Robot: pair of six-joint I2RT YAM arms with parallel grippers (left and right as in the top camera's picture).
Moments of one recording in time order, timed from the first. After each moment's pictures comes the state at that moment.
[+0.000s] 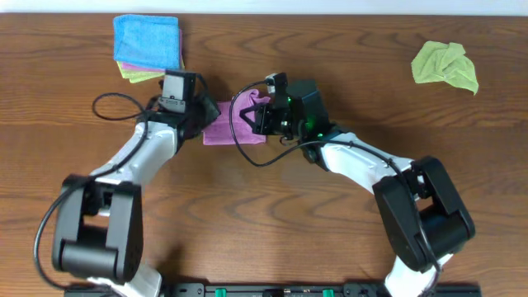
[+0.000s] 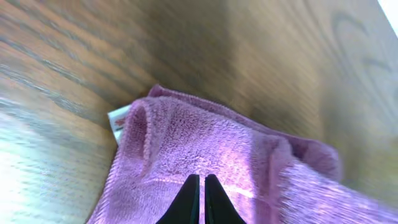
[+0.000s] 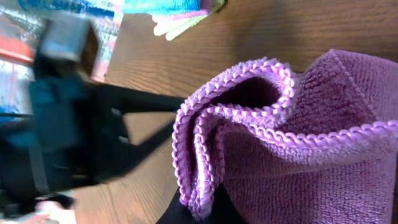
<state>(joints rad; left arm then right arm) -0.17 1.75 1.05 -0.22 0.18 -0.77 0.52 1.90 1.06 0.30 -0.52 0.72</state>
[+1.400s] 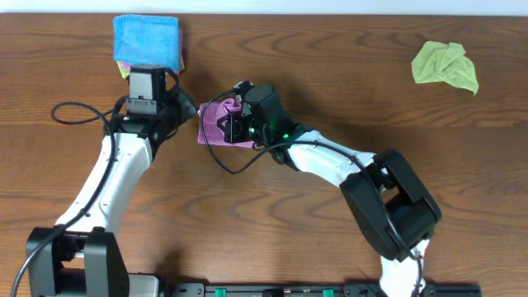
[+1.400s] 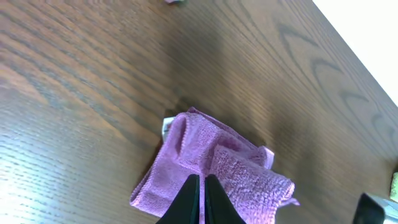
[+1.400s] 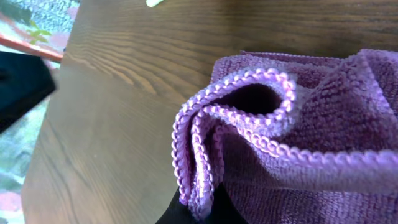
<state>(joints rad) -0.08 1.55 1.05 -0.37 0.15 -0.72 0.66 2.04 1.22 0.18 -0.35 0.66</state>
